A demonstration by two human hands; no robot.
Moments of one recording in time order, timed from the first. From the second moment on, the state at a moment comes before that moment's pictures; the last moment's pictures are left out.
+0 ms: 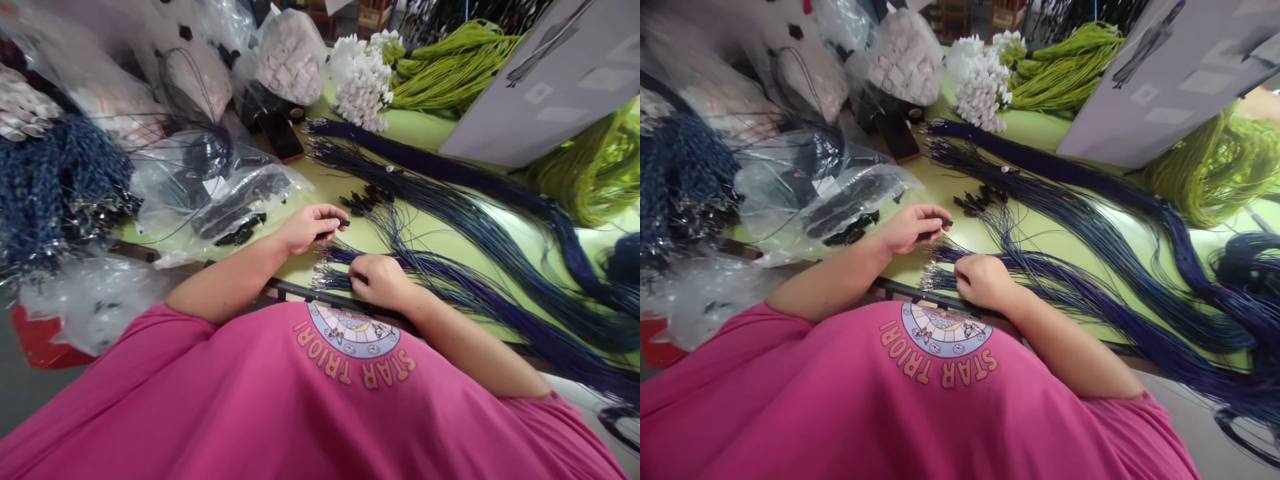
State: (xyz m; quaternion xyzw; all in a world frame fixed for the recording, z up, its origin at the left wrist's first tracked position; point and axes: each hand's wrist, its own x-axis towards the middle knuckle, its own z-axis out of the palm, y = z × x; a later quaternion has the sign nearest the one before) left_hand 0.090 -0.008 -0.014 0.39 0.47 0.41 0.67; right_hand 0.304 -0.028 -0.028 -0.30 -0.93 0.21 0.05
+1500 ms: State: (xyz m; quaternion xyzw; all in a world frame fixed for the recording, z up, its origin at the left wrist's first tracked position) left_hand 0.094 -0.014 -0.026 0.56 0.49 0.35 0.56; right_hand 0.309 -0.013 -0.024 -0.44 -0.83 0.29 0.18
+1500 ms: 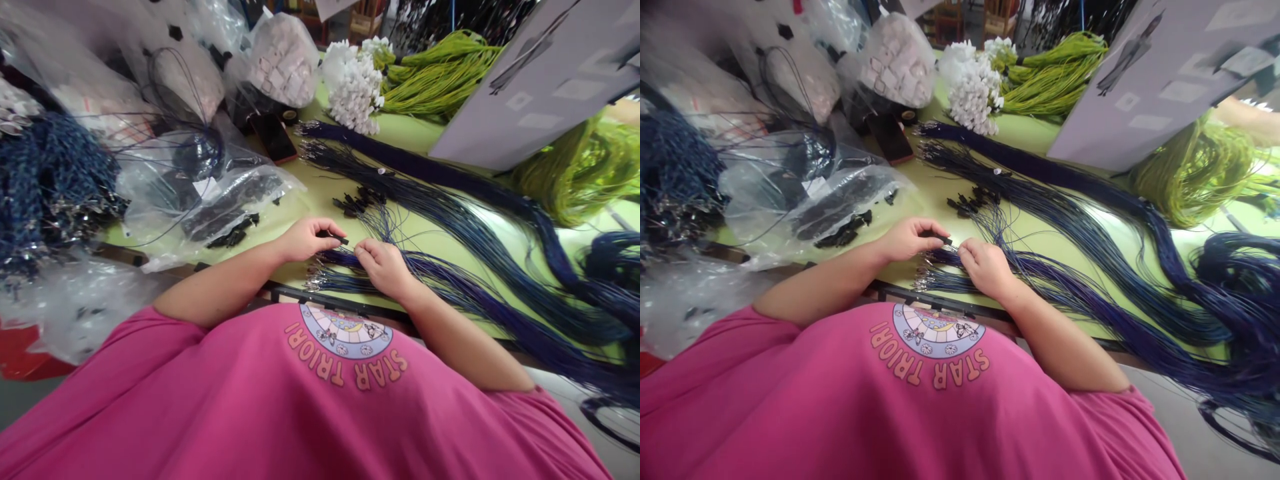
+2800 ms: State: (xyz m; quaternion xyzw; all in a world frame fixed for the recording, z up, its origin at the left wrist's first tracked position) left_hand 0.091 -0.011 -0.031 0.65 0.47 0.30 0.52; right_hand 0.300 -0.011 -0.023 -0.45 -0.80 0.35 0.19
